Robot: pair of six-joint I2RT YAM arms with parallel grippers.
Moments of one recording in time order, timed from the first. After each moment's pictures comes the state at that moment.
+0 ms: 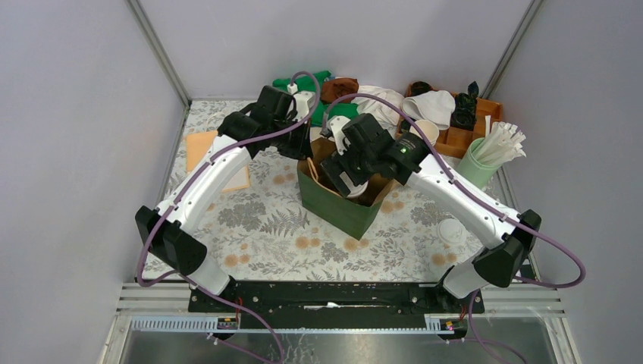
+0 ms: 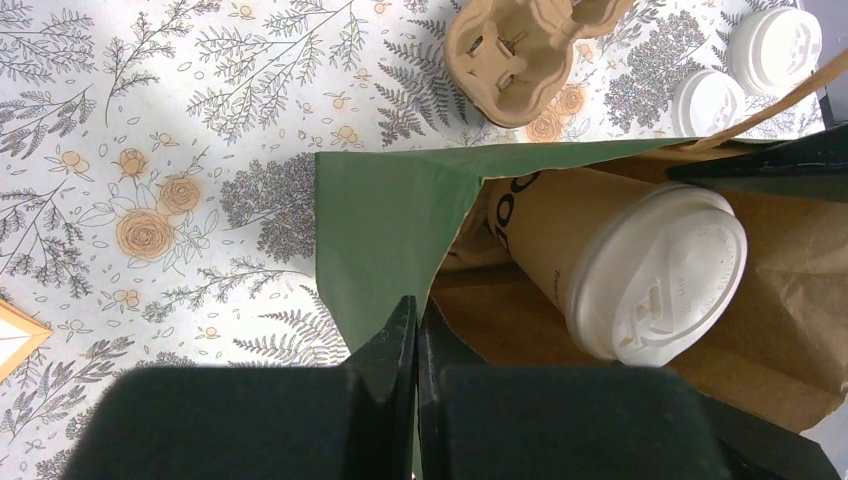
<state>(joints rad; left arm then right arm) -0.54 1.57 1.69 -0.93 0.27 -0.22 0.82 1.53 1.62 -0.98 0.04 0.00</state>
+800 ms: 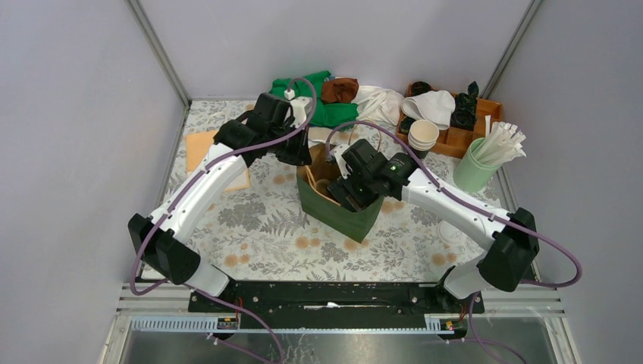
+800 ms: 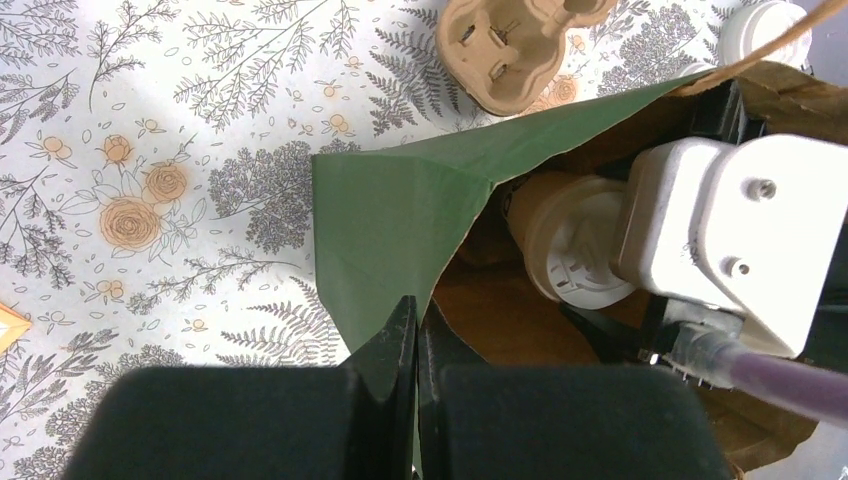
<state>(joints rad) -0.55 1.51 1.60 -0.89 0.27 -0.24 0.82 1.49 1.33 -0.90 0.04 0.01</state>
